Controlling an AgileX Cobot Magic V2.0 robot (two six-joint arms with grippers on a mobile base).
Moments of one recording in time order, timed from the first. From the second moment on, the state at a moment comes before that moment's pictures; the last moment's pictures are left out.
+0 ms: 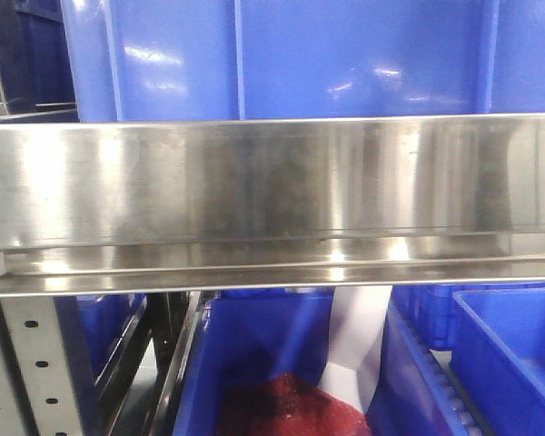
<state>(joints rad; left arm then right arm) -0.06 -0.02 0.03 0.01 0.14 -0.09 0.42 0.73 -0.91 0.65 0.00 -0.61</state>
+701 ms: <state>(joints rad) -0.06 -0.02 0.03 0.01 0.14 -0.09 0.04 0.13 -0.22 0.19 -0.04 -0.17</state>
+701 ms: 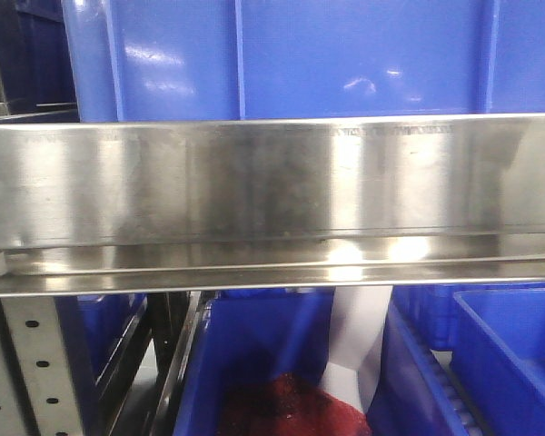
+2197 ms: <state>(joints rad) -0.06 -0.02 0.03 0.01 0.14 -0.09 0.03 -0.01 0.03 0.05 0.07 0.01</state>
